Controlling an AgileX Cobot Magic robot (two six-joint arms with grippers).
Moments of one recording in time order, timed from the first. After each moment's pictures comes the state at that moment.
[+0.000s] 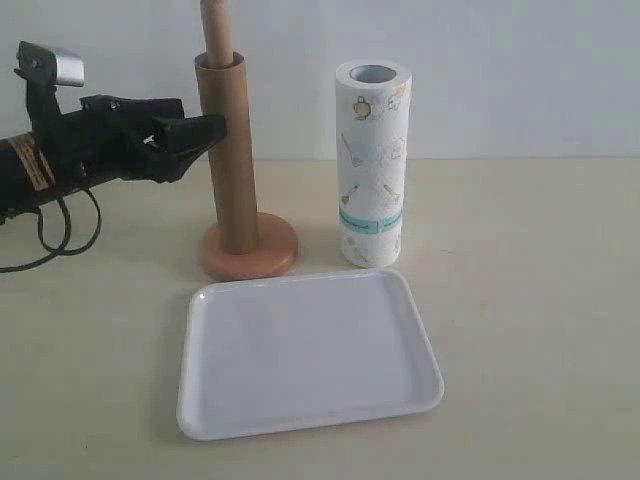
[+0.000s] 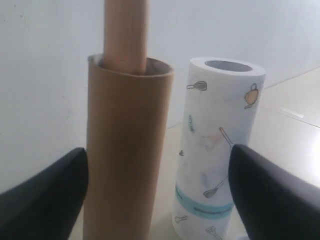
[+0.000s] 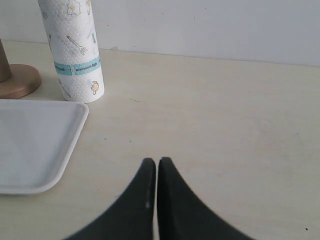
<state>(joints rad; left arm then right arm) -0.09 1.83 -0.89 0.88 -1.02 -0.64 0.19 0.00 0.00 0.01 0.33 -0.02</state>
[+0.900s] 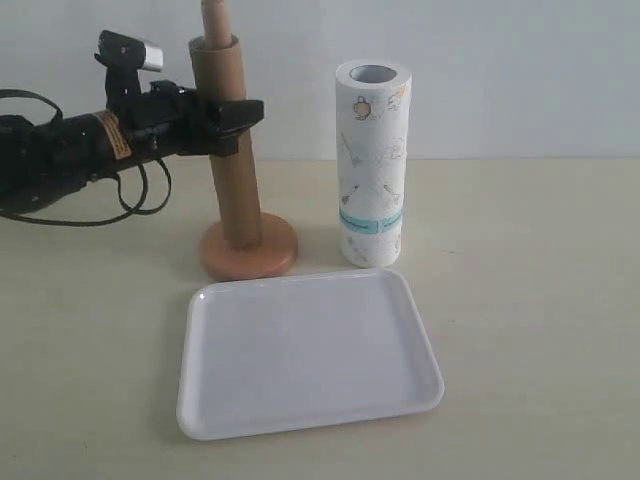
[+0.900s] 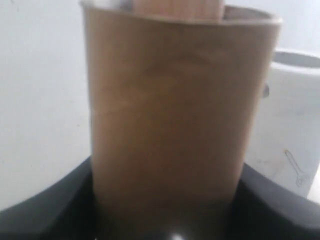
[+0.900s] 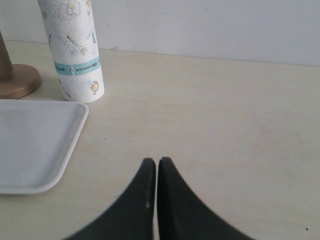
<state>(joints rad) -0.19 2.02 -1.18 0.83 -0.86 -0.64 0.19 0.00 0.00 0.01 0.33 -0.02</state>
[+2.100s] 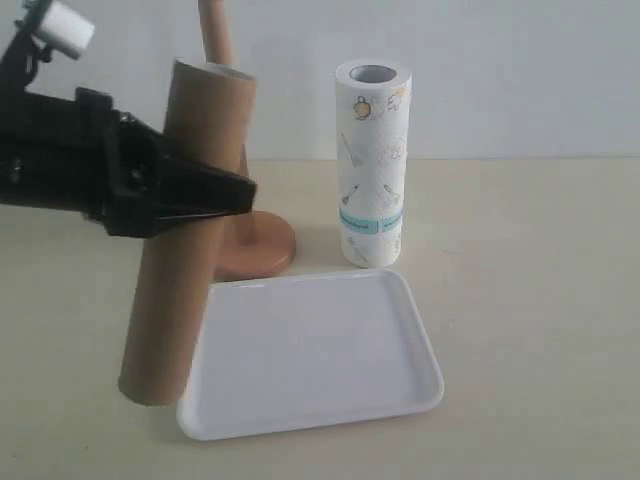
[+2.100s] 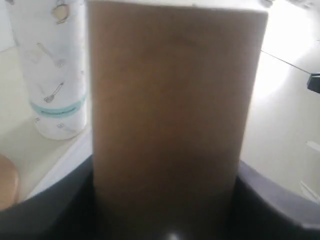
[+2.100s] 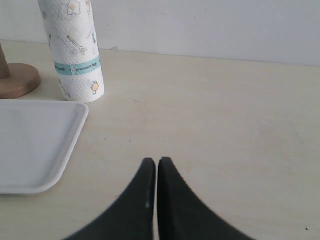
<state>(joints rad) -0.28 1.33 -0.83 1.76 -0.79 -1.60 0.19 0.00 0.00 0.01 0.33 -0.02</state>
